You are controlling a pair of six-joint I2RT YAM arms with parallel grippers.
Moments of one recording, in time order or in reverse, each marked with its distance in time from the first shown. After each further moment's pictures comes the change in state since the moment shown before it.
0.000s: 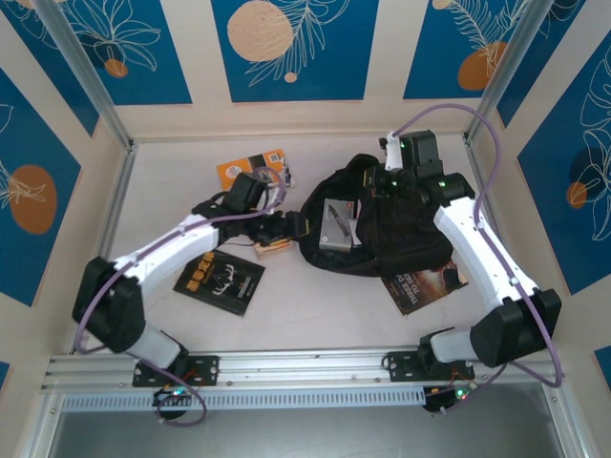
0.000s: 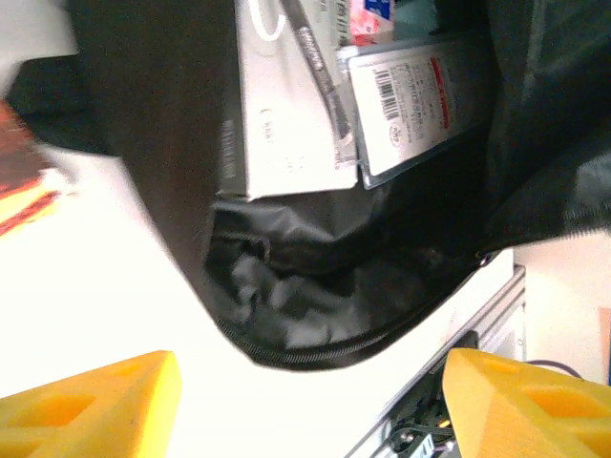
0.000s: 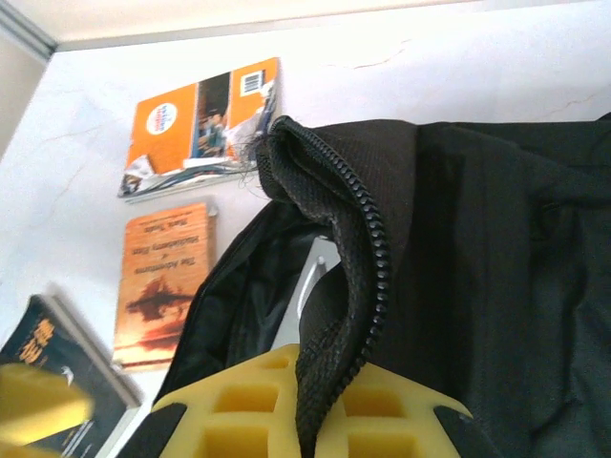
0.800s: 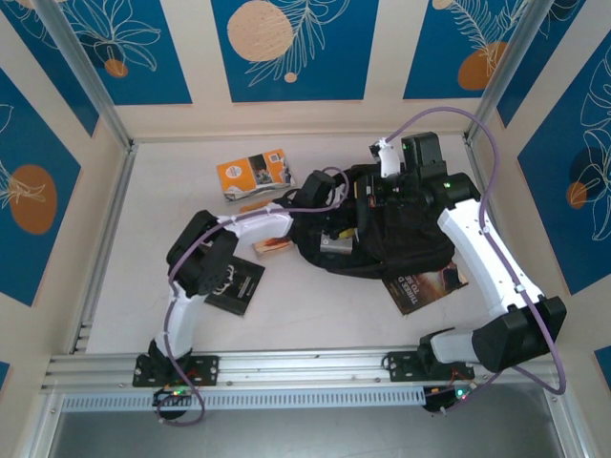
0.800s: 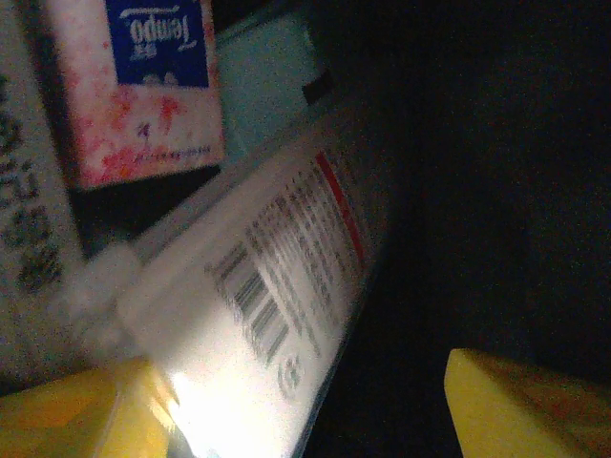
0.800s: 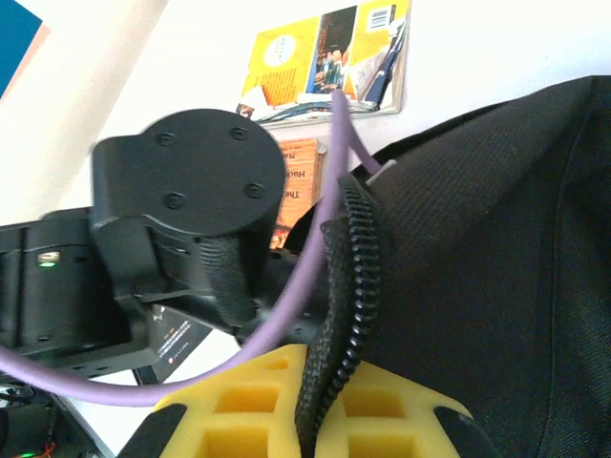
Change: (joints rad) left arm -0.183 0.632 0.394 0.448 0.147 -0.274; right arm 0.010 -0.048 0.009 -0.105 -0.269 -0.063
